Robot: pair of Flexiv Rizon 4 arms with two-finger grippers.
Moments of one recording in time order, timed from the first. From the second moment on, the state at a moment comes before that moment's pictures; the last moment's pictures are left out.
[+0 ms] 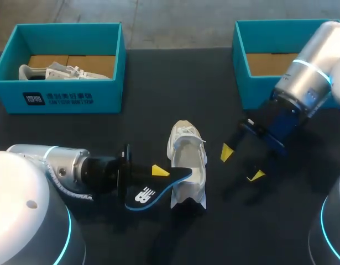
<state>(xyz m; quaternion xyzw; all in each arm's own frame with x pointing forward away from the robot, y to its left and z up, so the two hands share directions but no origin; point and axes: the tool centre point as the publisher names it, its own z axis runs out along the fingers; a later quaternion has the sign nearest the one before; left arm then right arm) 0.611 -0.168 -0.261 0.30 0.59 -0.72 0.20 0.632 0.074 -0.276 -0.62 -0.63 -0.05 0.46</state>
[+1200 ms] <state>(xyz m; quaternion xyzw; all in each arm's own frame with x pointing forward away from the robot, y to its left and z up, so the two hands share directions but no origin) 0.610 -0.173 -0.255 0.27 0.59 -0.74 0.16 0.605 0.087 -0.278 -0.66 -0.61 -0.25 0.36</state>
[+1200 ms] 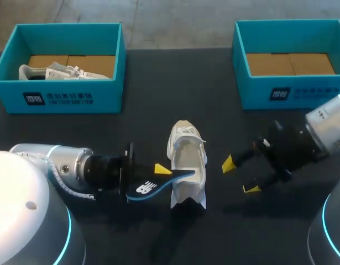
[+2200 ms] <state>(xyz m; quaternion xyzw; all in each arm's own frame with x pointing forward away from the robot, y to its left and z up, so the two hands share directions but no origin) 0.615 -0.174 -0.256 0.24 0.61 -0.74 0.16 0.599 0.091 -0.281 -0.65 -0.62 -0.31 0.32</state>
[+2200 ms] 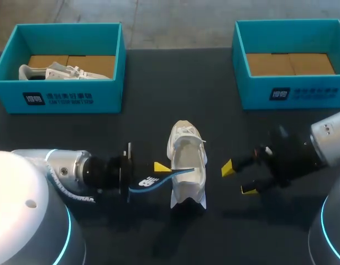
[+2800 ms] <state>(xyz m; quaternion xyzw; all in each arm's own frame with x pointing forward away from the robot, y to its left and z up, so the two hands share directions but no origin) 0.623 -0.180 -0.264 0.22 0.63 -0.73 0.15 0.587 0.095 -0.289 -0.63 -0.63 -0.34 0.30</state>
